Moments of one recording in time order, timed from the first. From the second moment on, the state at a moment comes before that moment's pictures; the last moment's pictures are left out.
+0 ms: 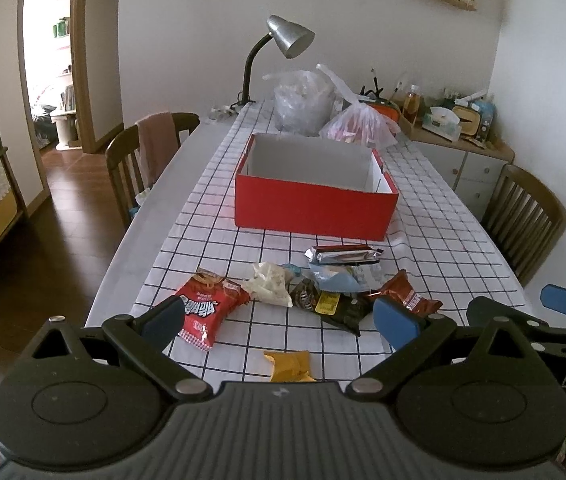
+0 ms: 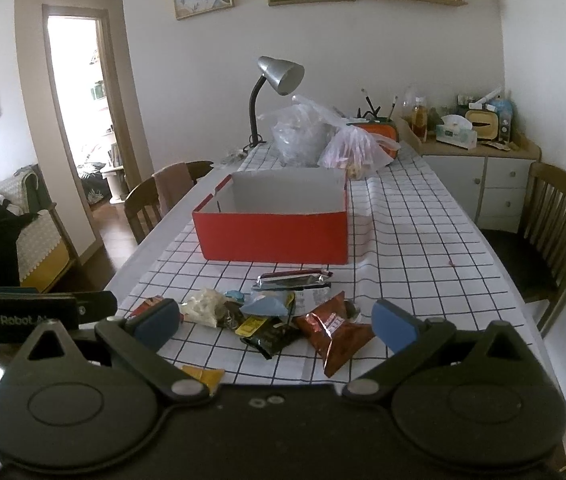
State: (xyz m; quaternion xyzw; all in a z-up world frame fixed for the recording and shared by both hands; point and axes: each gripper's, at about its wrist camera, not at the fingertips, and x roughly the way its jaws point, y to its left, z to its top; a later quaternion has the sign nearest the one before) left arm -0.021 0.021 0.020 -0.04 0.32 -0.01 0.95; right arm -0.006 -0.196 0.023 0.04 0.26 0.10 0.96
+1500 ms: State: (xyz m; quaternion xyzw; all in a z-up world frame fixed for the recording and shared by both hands) left arm -0.011 0.025 0.016 -0.04 0.33 -0.02 0.94; right arm 0.001 -0.192 0.022 0.04 0.25 0.12 0.96
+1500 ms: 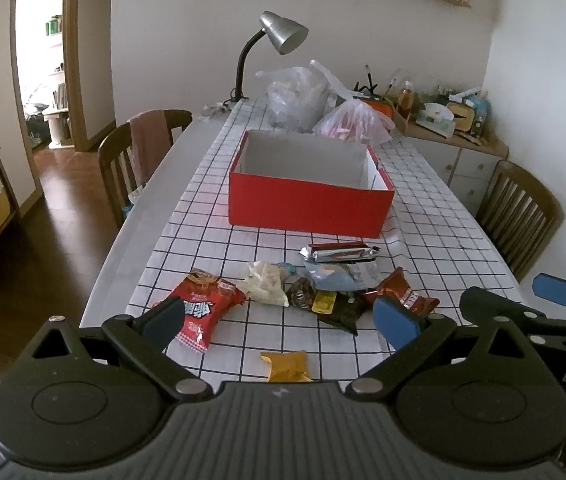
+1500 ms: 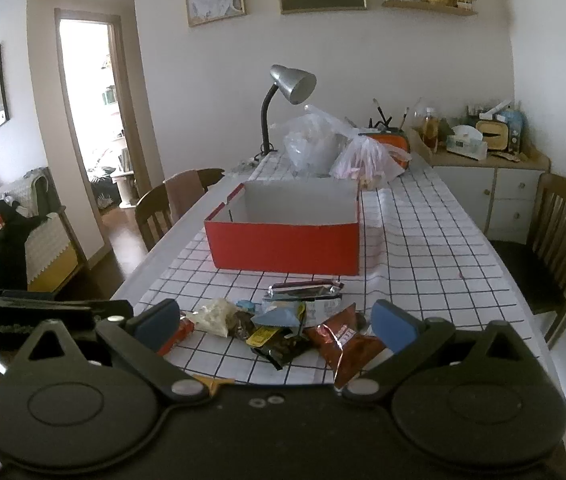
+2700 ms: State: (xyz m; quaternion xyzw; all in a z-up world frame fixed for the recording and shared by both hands) left arm 0.158 0.097 -0.083 0.02 0.49 -0.06 0.87; right arm 0.191 -0.211 -0.110 -0.09 0.45 0.20 0.86
